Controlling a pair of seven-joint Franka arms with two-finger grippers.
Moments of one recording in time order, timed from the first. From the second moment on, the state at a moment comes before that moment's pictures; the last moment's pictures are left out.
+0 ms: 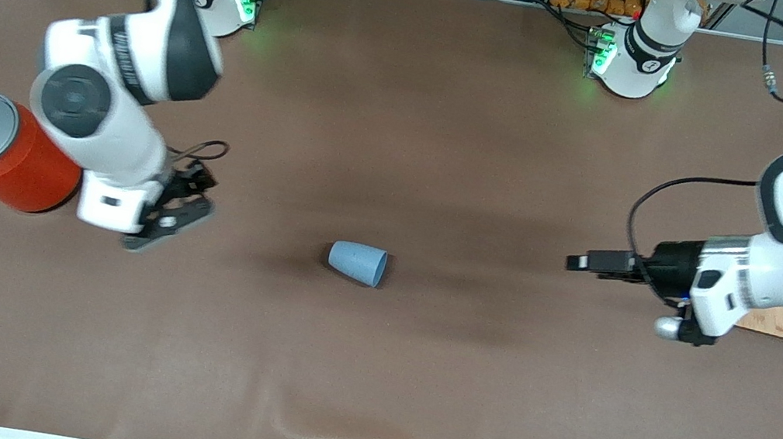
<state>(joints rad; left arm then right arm) -0.11 0.38 -0.04 -1.58 -0.77 1.84 0.02 0.21 0.34 0.08 -1.53 -0.12 1.81 -0.29</state>
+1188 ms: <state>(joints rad) -0.37 0.77 -0.05 -1.45 -1.21 2.14 0.27 -0.03 -0.01 0.02 -1.61 0.00 1.55 0.03</state>
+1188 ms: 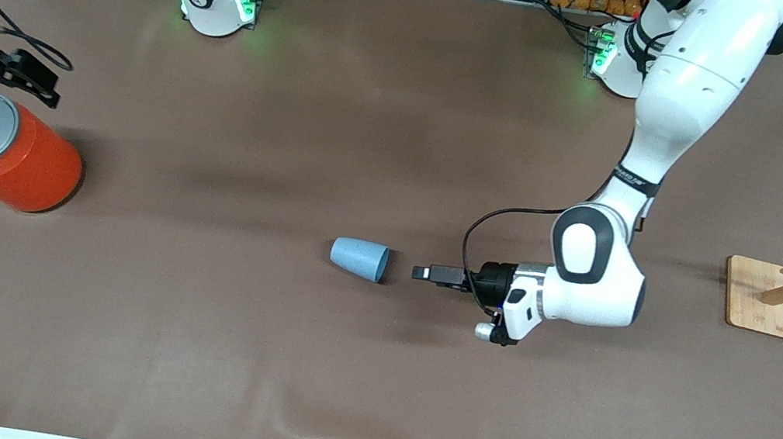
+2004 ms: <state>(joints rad) -0.47 0.92 -0.05 -1.36 -1.33 2.24 0.28 -0.02 -0.02 -0.03 -1.53 0.00 1.45 0.03</state>
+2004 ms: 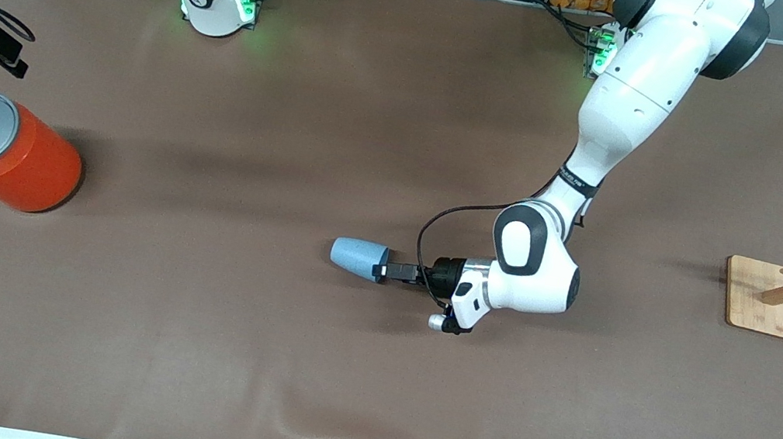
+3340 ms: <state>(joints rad) -0.53 0.98 -0.07 -1.34 -1.46 2.29 0.41 -0.01 -0.01 -0.04 -1.53 0.01 1.47 0.04</state>
